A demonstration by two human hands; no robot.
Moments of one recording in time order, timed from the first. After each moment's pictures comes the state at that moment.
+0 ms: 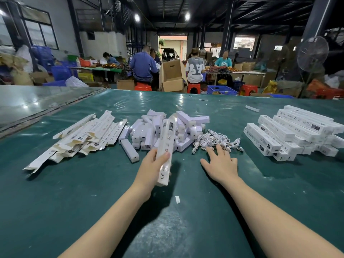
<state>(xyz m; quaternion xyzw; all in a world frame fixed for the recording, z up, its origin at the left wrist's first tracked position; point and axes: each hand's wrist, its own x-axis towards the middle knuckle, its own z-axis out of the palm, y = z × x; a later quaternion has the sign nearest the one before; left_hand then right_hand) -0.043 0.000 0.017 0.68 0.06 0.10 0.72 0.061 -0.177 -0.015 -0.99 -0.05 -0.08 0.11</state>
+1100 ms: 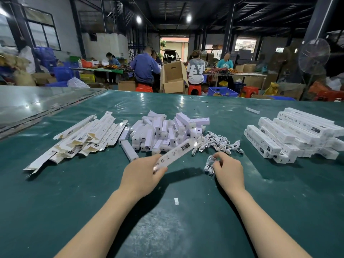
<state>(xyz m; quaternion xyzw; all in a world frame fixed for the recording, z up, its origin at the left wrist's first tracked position) -0.039 0.028 0.004 0.96 -0.01 0.22 0.18 0.038 -0.192 -0.015 -0.91 -0.05 -0.21 0.36</state>
